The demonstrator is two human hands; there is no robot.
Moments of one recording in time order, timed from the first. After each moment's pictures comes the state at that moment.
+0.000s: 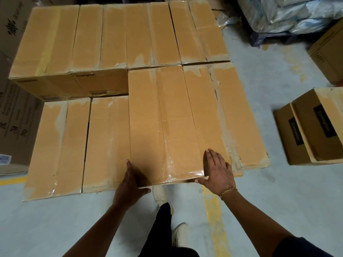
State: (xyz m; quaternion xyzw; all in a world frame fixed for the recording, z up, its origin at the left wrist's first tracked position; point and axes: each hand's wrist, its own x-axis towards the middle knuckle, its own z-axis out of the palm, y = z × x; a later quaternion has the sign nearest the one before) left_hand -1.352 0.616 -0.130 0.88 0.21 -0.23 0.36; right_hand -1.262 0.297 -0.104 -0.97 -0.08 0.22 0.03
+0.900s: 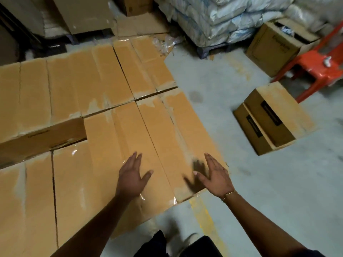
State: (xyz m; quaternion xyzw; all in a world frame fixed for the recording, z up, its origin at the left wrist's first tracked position) left_hand -1.184 0.533 -0.040 0.96 -0.02 -0.15 0.25; right_hand -1.216 0.206 -0.035 -0.96 0.06 0.17 0.22
